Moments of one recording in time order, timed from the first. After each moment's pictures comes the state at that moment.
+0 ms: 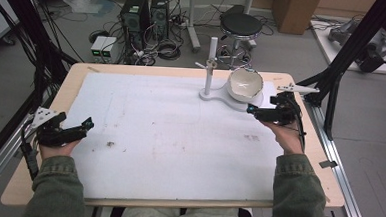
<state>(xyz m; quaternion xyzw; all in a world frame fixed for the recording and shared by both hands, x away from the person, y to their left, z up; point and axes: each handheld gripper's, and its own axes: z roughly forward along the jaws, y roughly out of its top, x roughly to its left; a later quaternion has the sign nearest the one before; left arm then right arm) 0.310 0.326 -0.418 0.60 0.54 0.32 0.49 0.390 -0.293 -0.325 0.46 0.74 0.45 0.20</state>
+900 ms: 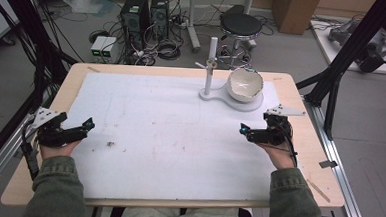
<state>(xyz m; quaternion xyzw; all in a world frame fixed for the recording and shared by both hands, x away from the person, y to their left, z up) 0.310 0.325 -0.419 0.61 0.54 0.32 0.49 0.357 -0.281 -0.372 0.44 0.76 0.43 0.22</state>
